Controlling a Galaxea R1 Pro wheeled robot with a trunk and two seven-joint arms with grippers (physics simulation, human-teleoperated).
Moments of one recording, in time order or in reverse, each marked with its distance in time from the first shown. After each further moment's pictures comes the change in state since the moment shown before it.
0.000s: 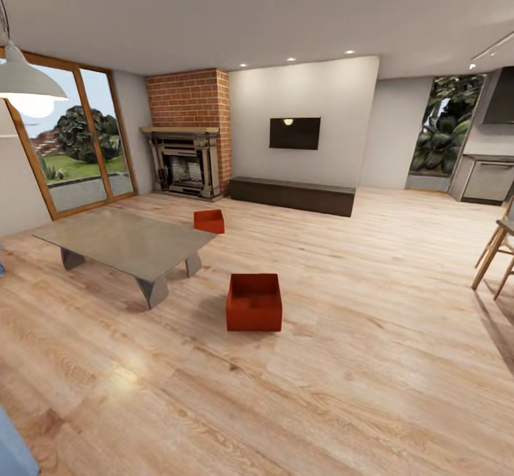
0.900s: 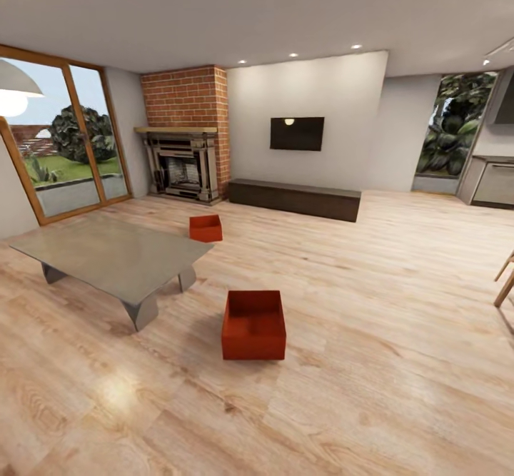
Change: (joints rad) left arm 0.000 0.000 0.000 0.000 0.000 0.000 0.000; right arm 0.000 0.000 0.002 0.000 0.001 0.000 0.006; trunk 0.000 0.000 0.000
